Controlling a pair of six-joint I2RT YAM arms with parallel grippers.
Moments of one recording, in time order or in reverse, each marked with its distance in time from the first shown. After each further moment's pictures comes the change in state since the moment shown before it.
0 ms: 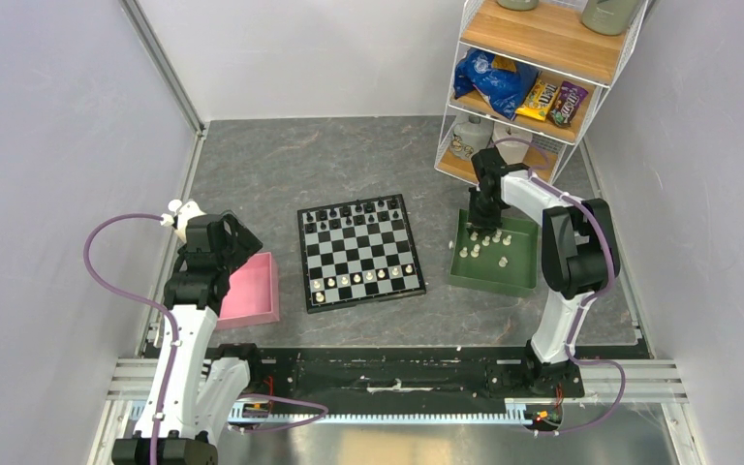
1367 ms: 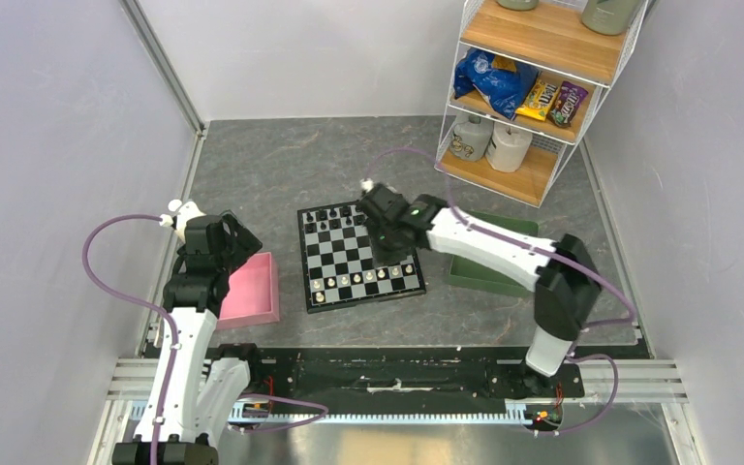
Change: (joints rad) left arm 0.000 -0.014 0.000 0.000 0.003 0.000; right arm 0.671 -0.182 0.130 -0.087 0.037 0.195
